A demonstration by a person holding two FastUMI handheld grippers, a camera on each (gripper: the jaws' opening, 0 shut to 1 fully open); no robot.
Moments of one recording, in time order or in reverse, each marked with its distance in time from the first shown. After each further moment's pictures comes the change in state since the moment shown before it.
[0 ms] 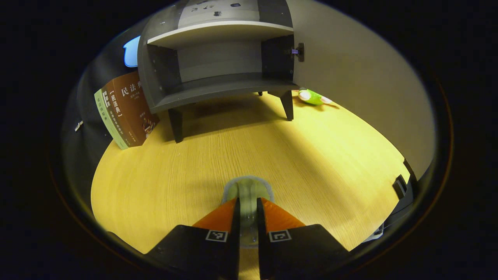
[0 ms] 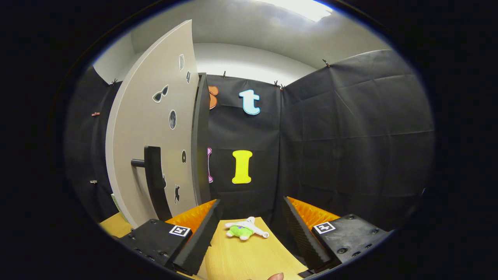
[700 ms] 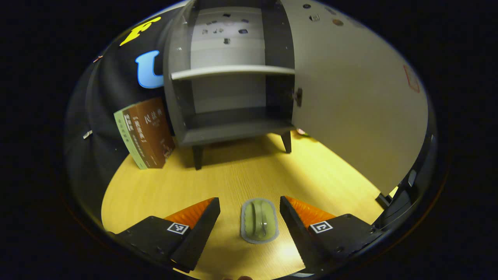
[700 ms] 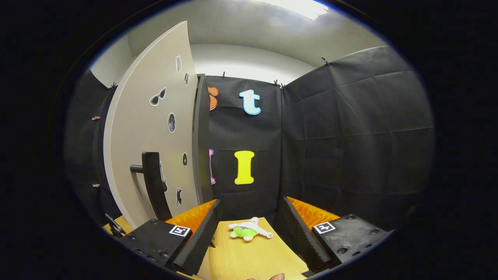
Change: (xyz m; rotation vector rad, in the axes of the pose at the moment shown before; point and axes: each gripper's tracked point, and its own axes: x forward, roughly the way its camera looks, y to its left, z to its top) left arm -0.116 0.033 0.077 -0.001 -0.252 0.025; right arm 0.004 0.005 0.004 0.025 0.001 0.011
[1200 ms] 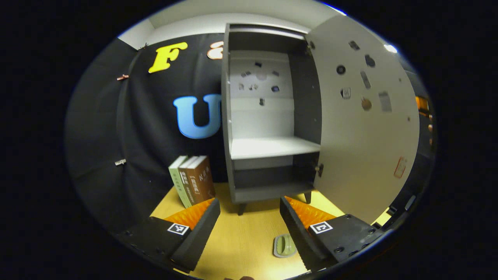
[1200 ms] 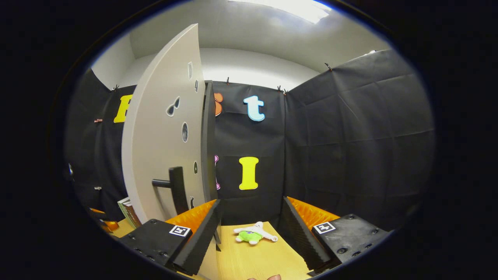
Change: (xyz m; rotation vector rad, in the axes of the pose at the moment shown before) left arm -0.144 0.089 0.162 -0.062 -0.314 0.144; right arm -0.012 0.032 0.017 -0.005 -0.041 0.012
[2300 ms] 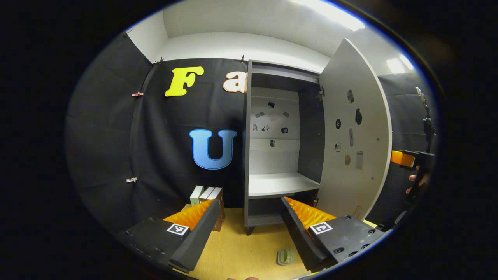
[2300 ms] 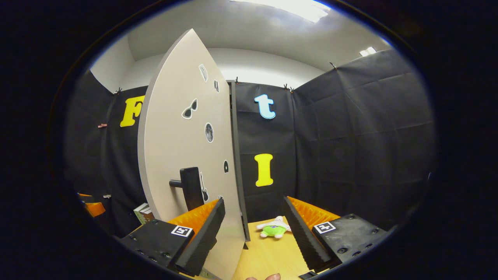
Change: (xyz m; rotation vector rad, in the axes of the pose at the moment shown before) left arm -0.074 0.056 0.078 -0.037 -0.148 0.001; right arm -0.030 0.120 -0.010 0.065 0.026 0.029
